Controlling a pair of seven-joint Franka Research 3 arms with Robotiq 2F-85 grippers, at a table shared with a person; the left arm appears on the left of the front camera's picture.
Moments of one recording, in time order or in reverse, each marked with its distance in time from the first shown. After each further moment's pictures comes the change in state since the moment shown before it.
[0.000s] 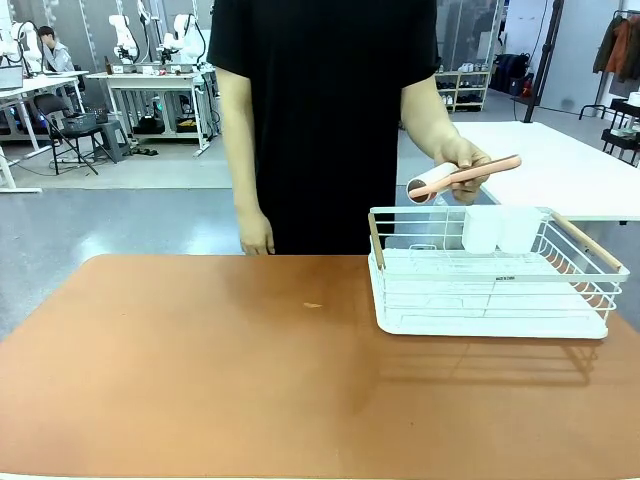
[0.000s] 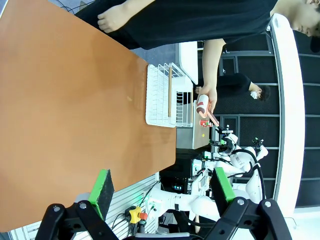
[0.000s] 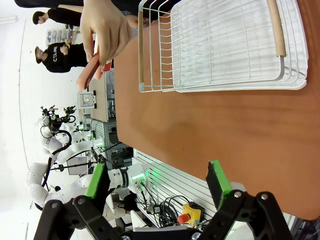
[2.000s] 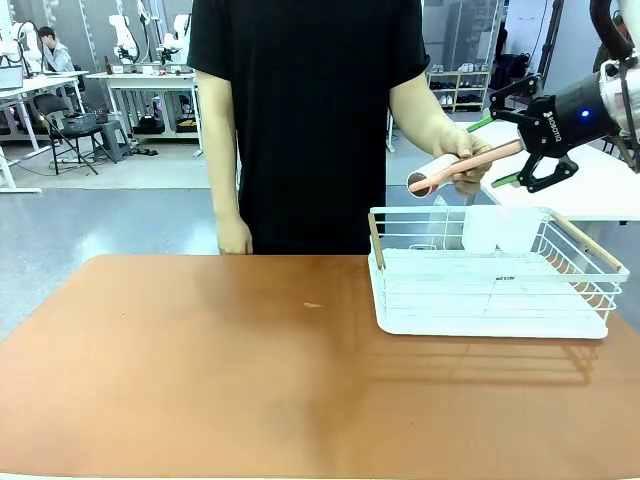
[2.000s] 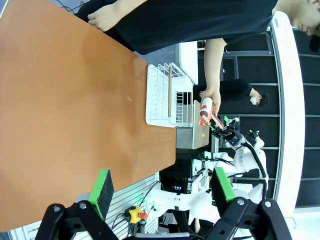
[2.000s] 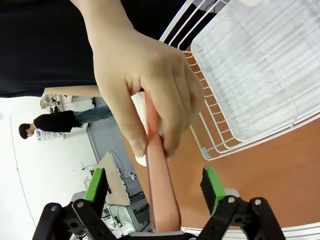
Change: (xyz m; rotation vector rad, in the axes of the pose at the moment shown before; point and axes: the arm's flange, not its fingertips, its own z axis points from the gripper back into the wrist) left arm 0.000 0.000 0.000 0.000 0.000 0.001; right arm -0.004 0.175 -0.220 -0.119 -0.329 -0.330
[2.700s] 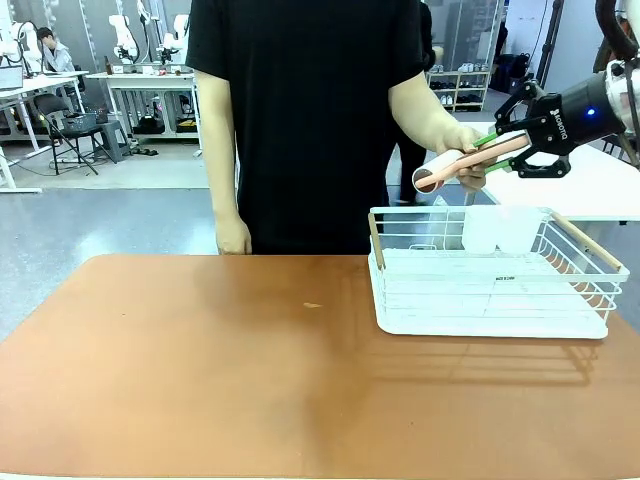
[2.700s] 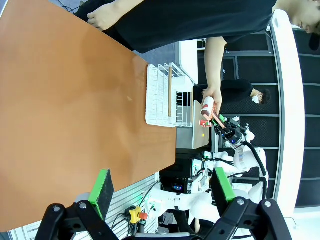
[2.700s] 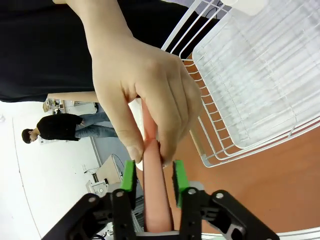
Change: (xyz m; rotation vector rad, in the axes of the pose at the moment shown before) left arm 0.000 0.000 0.000 0.000 0.000 0.000; right arm 0.011 -0.002 0.004 0.013 -0.020 0.000
